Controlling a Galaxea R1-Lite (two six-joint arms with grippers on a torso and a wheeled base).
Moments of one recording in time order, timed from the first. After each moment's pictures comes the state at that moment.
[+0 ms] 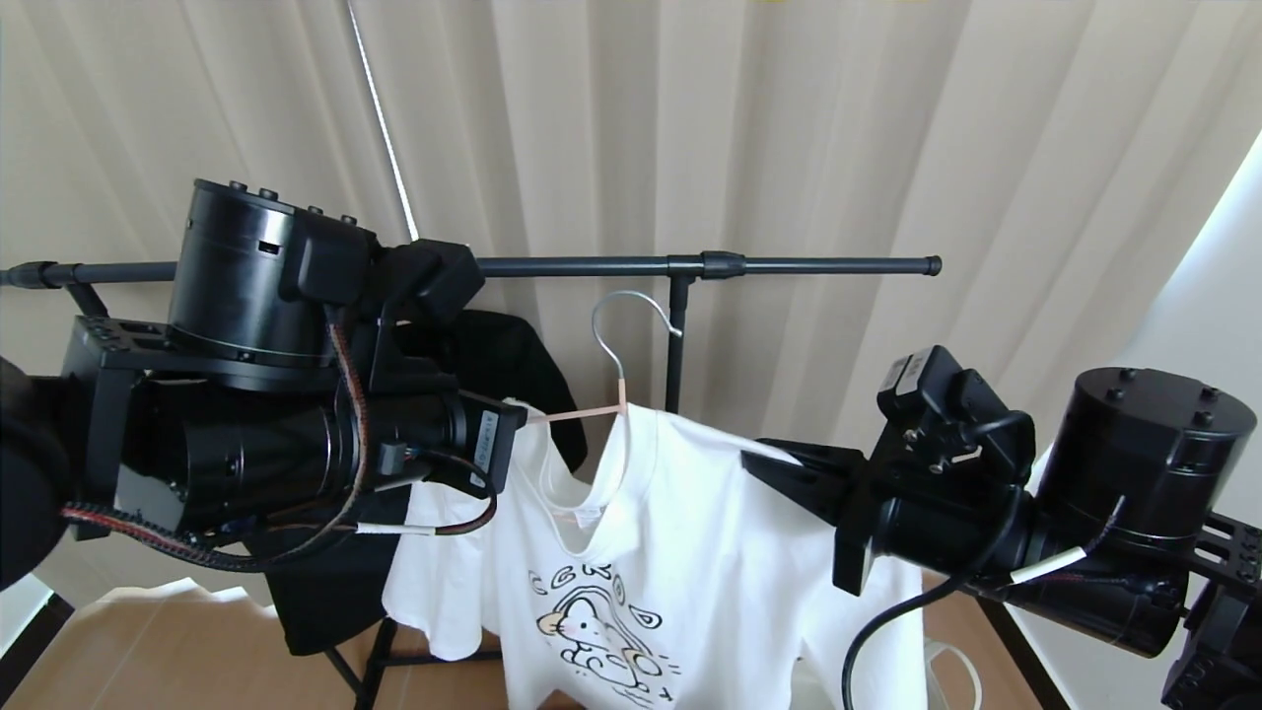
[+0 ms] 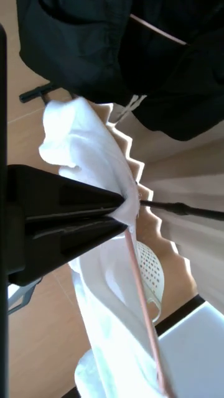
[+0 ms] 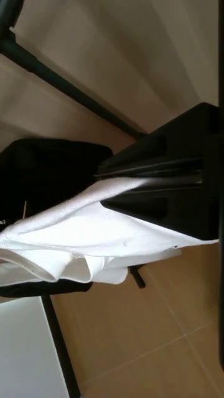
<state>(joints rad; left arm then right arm) -0.63 1.53 -1.04 0.02 0.13 -0.07 0.64 1.65 -0.53 -0.96 0.23 -0.13</state>
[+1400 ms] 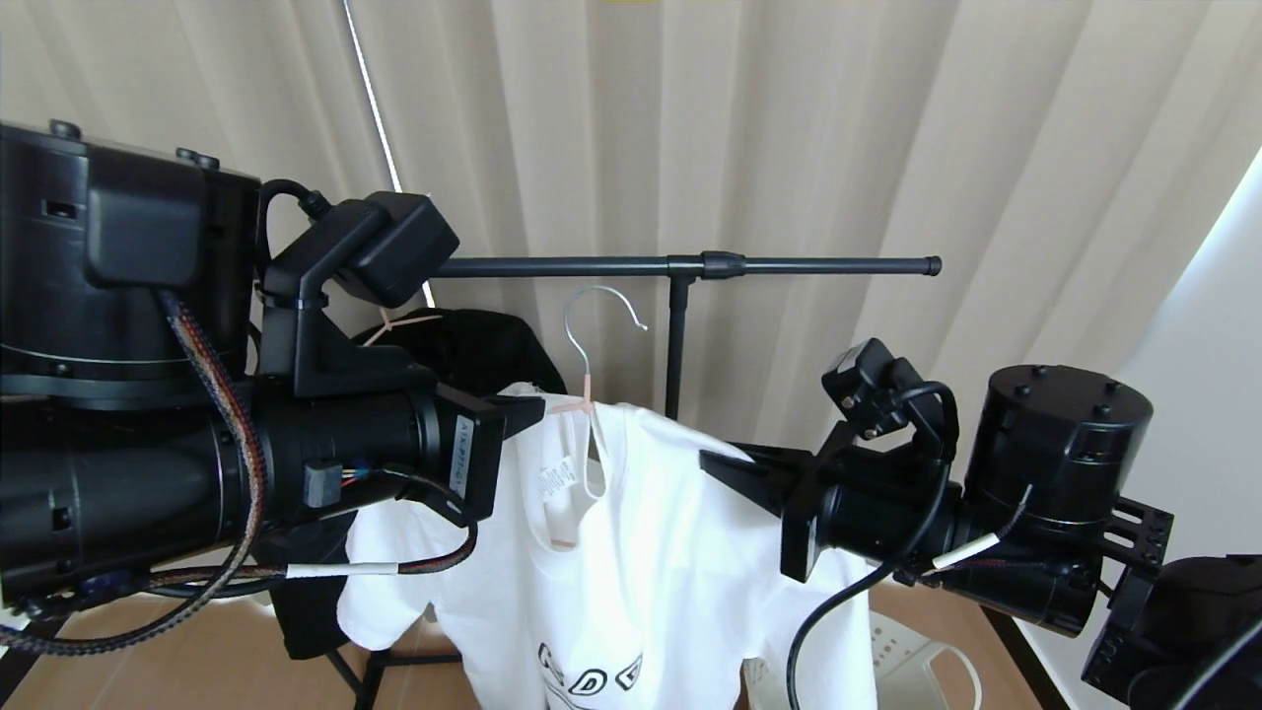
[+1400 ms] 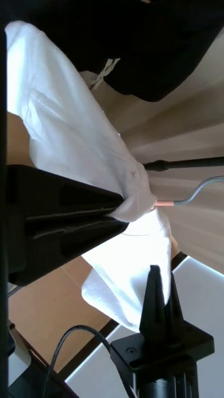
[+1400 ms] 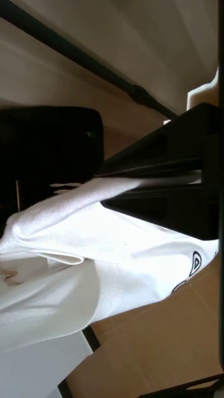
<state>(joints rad) -0.73 1.42 -1.00 -0.01 0.08 -0.07 0.68 1.74 -0.61 -0.97 0.23 0.04</state>
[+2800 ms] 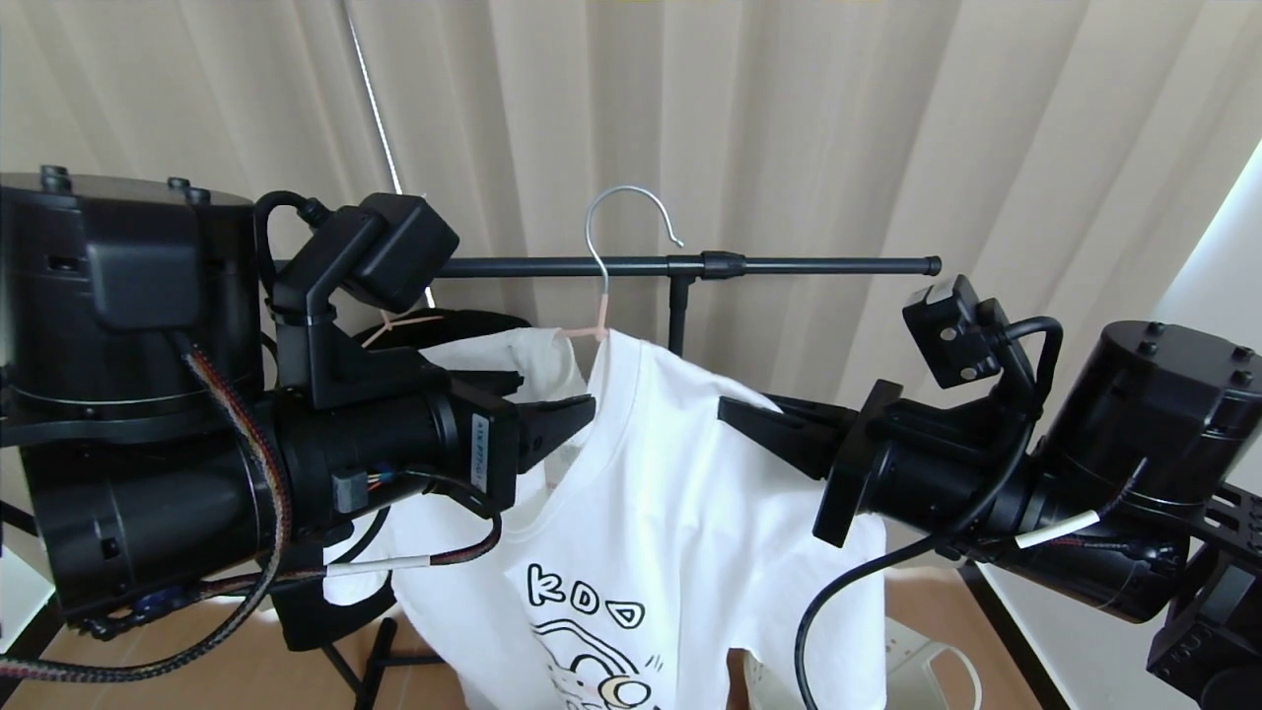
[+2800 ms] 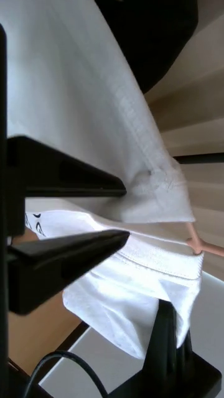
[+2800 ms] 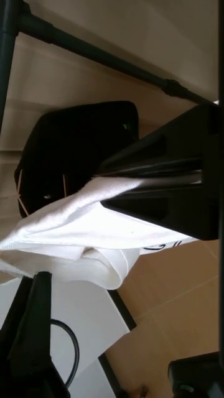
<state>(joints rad) -0.73 1.43 -0.90 -0.24 0.07 -0.06 0.67 1.65 -0.61 -1.02 0.26 0.14</state>
